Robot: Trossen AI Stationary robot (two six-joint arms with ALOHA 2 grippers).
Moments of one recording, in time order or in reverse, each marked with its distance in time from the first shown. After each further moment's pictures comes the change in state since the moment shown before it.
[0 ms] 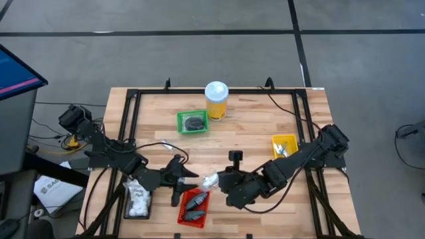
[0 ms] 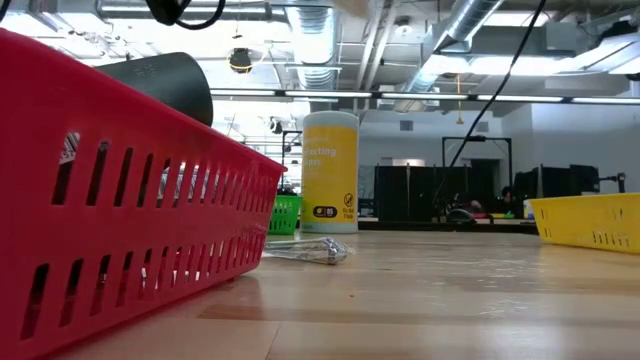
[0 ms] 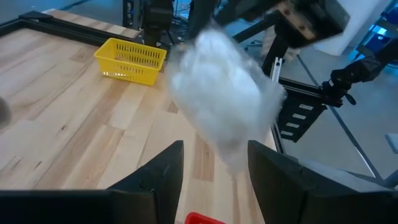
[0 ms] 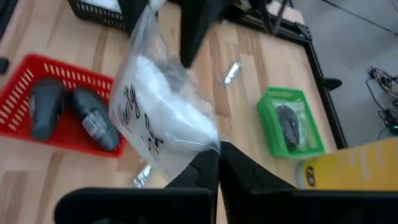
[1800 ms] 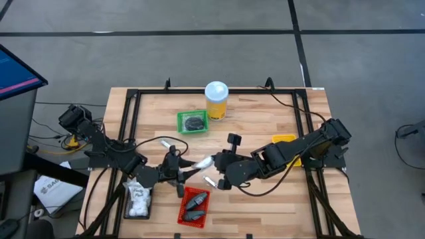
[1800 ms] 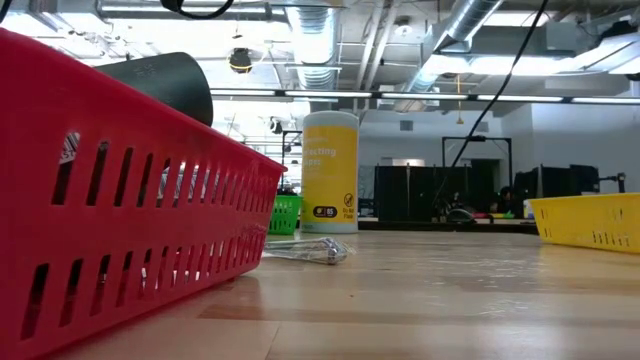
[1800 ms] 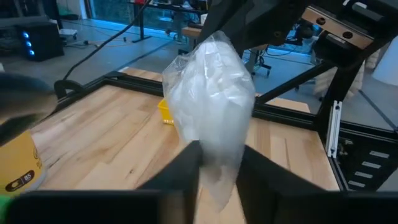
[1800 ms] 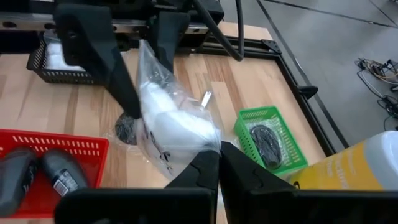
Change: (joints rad) left arm 0.008 0.000 0.000 0.117 -0.271 0.157; right arm -0.111 -0.058 0.000 0.120 -0.006 0.000
